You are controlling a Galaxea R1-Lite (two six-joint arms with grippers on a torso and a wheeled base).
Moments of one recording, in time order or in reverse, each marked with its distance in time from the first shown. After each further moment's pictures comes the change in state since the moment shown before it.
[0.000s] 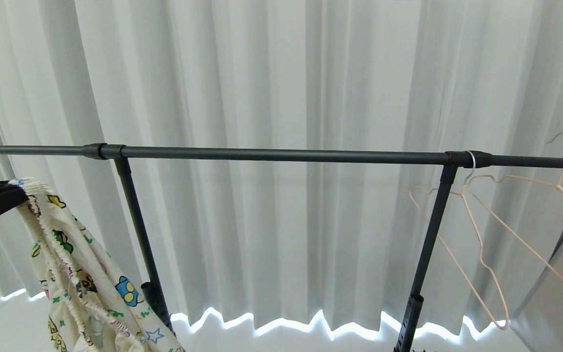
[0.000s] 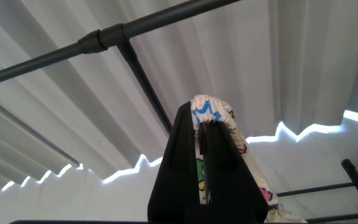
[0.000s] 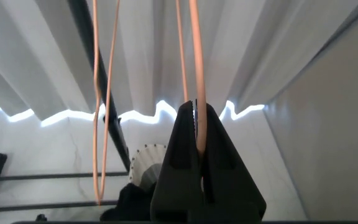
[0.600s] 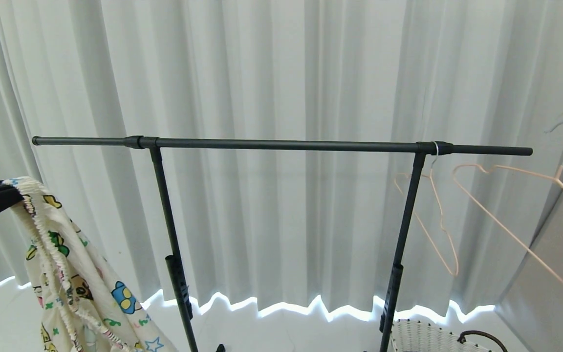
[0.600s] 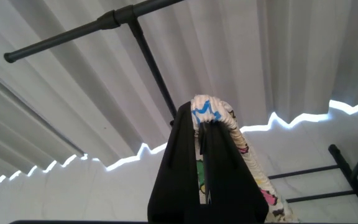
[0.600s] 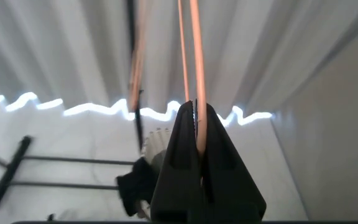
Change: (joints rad) left arm -0.002 -0.004 0.003 0.000 -0.001 -0.002; right arm 0.053 -0.082 0.015 -0.005 0.081 -0.003
